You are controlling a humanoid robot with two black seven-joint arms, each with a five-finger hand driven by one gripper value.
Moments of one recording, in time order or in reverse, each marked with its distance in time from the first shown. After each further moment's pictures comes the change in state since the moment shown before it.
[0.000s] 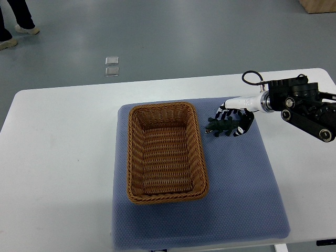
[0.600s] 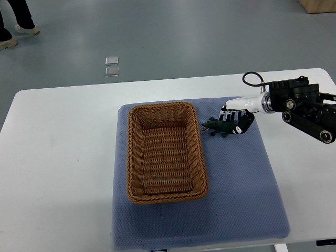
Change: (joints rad) left arm 0.000 0.000 -0.001 0.009 -0.001 0.000 0.000; right arm 0.006 -0.004 -0.013 -0.007 -0.021 -0.013 0.025
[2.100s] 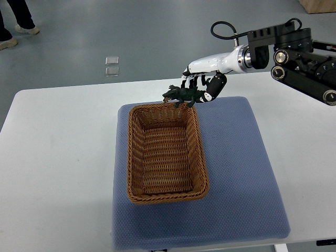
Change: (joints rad) left arm 0.000 0.000 0.000 -0.012 0.001 0.000 0.000; right arm 0.261 0.006 0.005 0.228 0.095 0.095 0.014
